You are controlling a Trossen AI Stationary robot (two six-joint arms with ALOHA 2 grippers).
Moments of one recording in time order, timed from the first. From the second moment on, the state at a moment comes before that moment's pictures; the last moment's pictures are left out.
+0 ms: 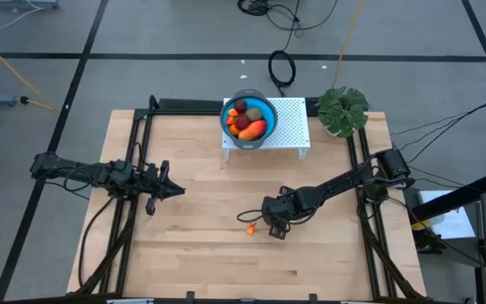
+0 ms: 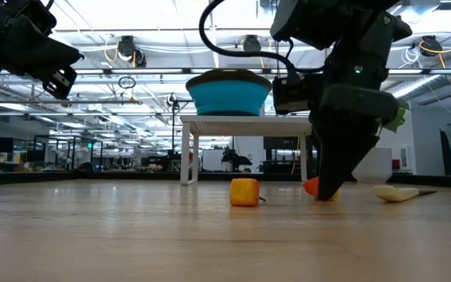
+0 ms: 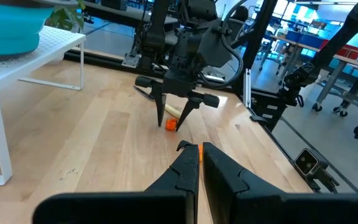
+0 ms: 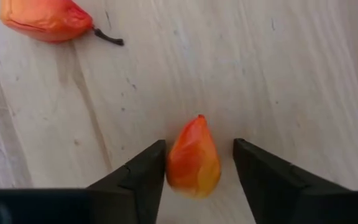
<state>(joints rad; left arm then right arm) -0.18 0.22 0.12 0.00 0.00 -0.25 0.28 1.83 1.04 -0.48 0.09 0.56</state>
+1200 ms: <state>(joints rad) -0.18 0.22 0.12 -0.01 -0.01 -0.22 0.15 1.45 1.04 0.20 0.05 0.78</state>
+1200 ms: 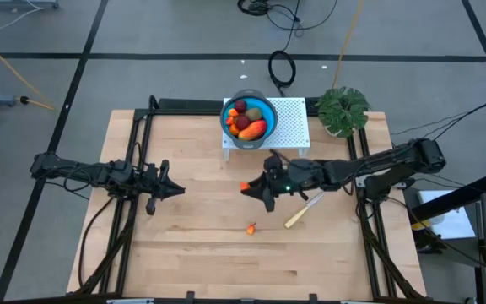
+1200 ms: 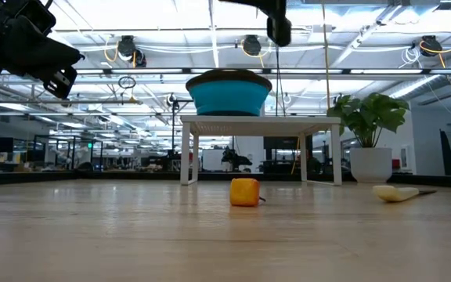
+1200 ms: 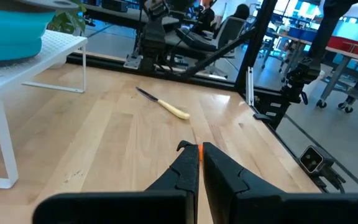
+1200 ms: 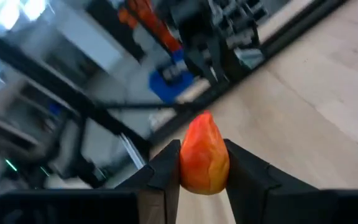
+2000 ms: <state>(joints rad) -0.18 0.22 0.12 -0.04 -0.06 -0.24 -0.02 1.45 1.04 0.61 0.08 1.22</state>
